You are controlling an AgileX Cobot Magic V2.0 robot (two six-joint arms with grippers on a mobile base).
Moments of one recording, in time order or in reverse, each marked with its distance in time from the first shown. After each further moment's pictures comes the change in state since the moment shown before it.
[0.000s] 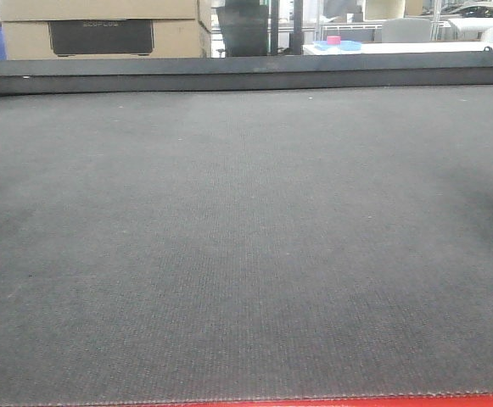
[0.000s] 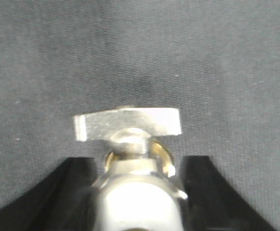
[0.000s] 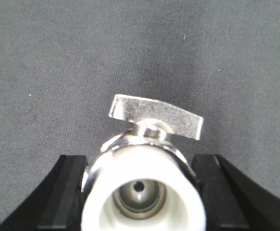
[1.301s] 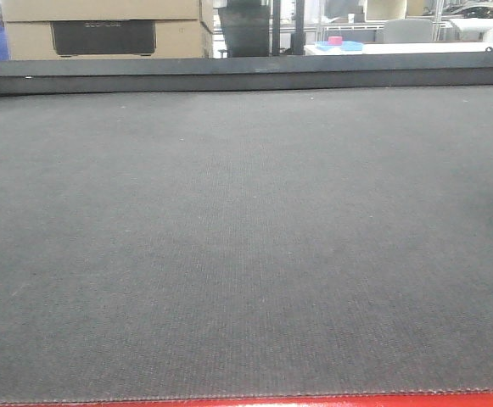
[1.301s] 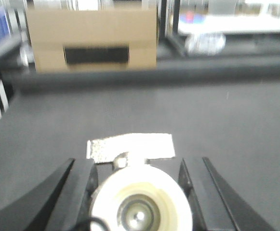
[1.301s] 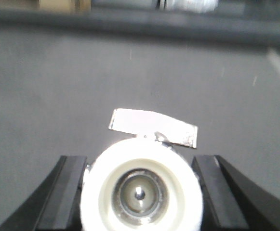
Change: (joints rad) left arm 0.000 -1.098 0.428 -0.065 -0.588 0.000; right arm 0.000 -0.660 0.221 0.000 -0.343 0.000
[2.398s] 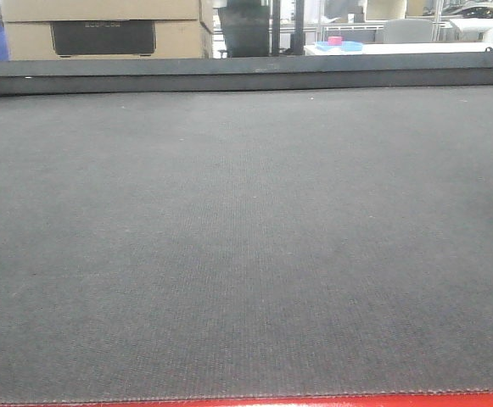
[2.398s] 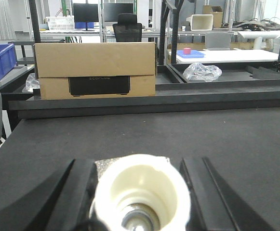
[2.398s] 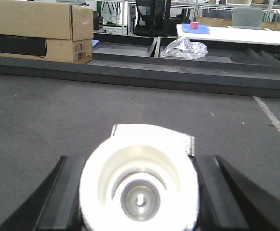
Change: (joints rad) left arm 0.000 -0.069 0.000 0.000 -0.009 0.000; right arm 0.000 -0.078 0.000 0.000 -0.047 0.000
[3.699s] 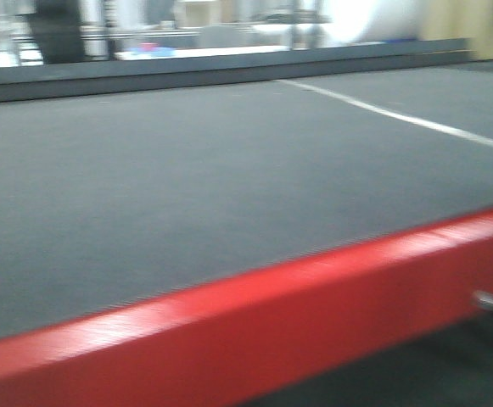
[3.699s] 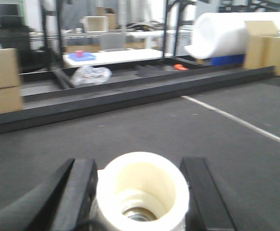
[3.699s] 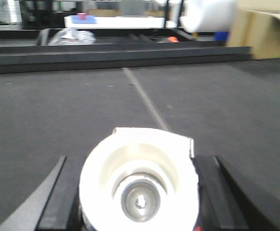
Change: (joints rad) left arm 0.000 0.000 0.002 0.000 0.000 0.000; right arm 0.000 0.000 0.002 0.002 0.000 0.000
